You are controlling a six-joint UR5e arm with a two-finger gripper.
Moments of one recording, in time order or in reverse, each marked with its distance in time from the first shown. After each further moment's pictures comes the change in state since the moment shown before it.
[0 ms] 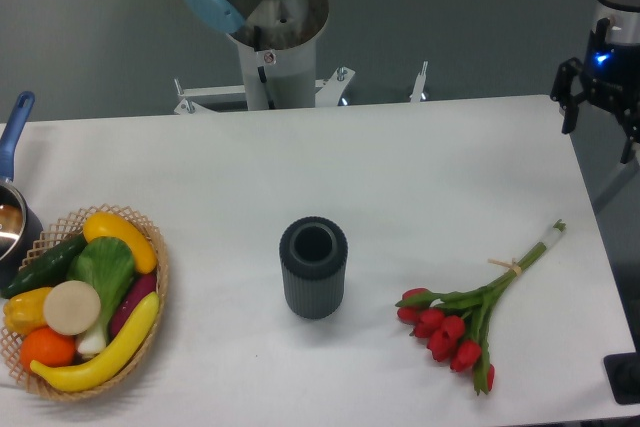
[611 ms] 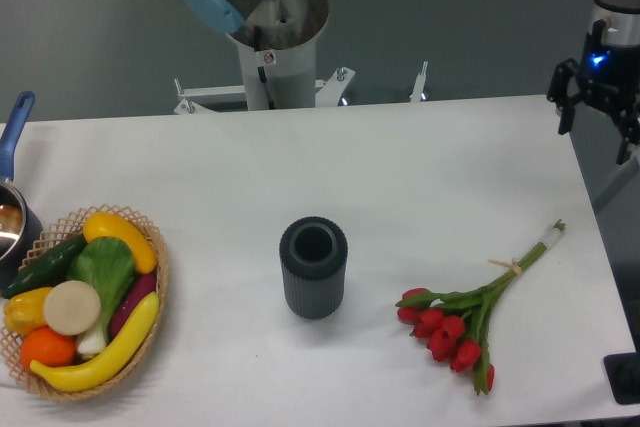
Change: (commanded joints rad) arm 0.000 0.014 -0.058 0.060 0.002 -0.015
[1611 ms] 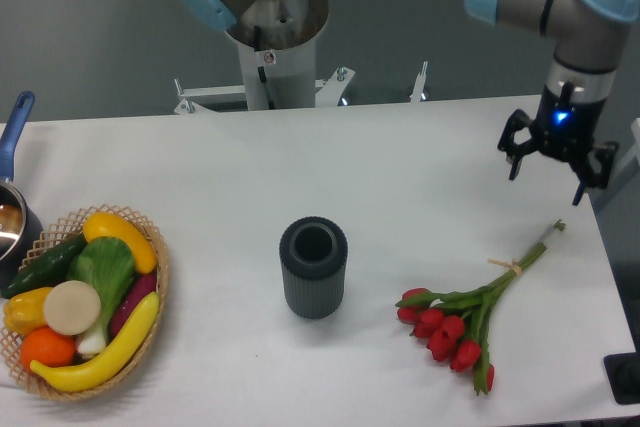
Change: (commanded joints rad) arm -0.143 -0.127 -0.015 0.057 -0.002 -0.420
